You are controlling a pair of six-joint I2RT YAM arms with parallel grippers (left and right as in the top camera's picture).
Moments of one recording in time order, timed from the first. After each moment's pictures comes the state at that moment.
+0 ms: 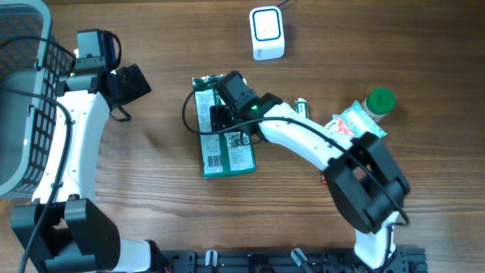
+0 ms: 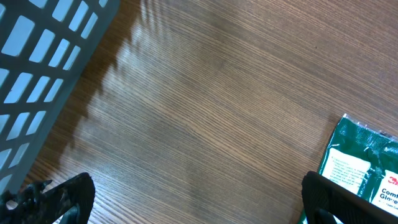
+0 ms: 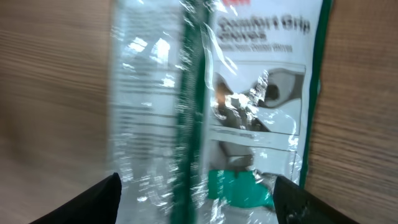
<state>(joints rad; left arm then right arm) 0.09 1.62 1.37 -0.89 -0.17 -0.40 0.73 2.04 1.40 -0.47 -0.02 0.56</state>
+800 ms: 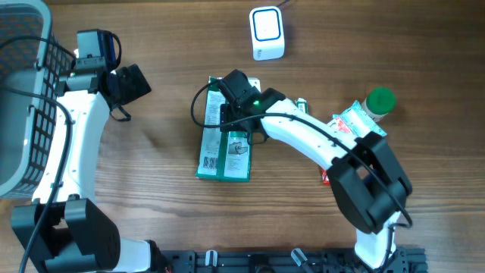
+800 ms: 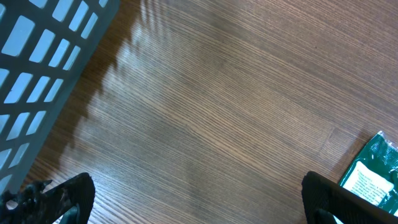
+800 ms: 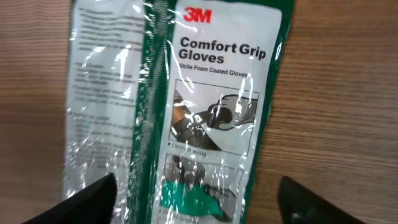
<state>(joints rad) 0.09 1.62 1.37 -0.89 -0.17 -0.40 0.71 2.01 1.44 -0.63 0.08 0.66</state>
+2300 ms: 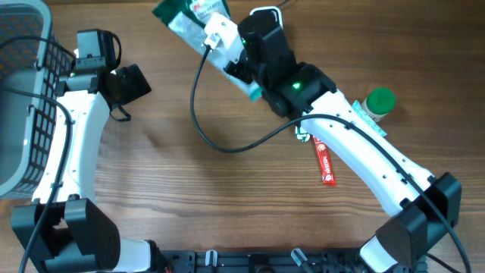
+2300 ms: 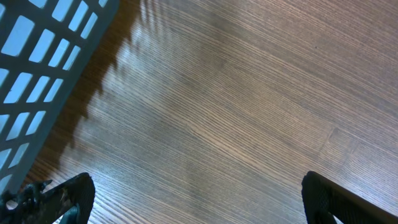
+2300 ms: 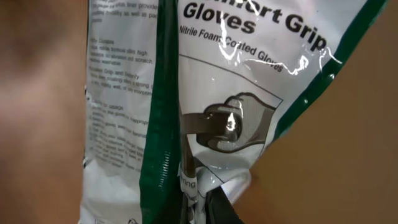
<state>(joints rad) 0.09 1.62 1.37 -0.89 -0.17 -0.40 0.65 1.75 1.62 -0.35 0.20 -0.67</state>
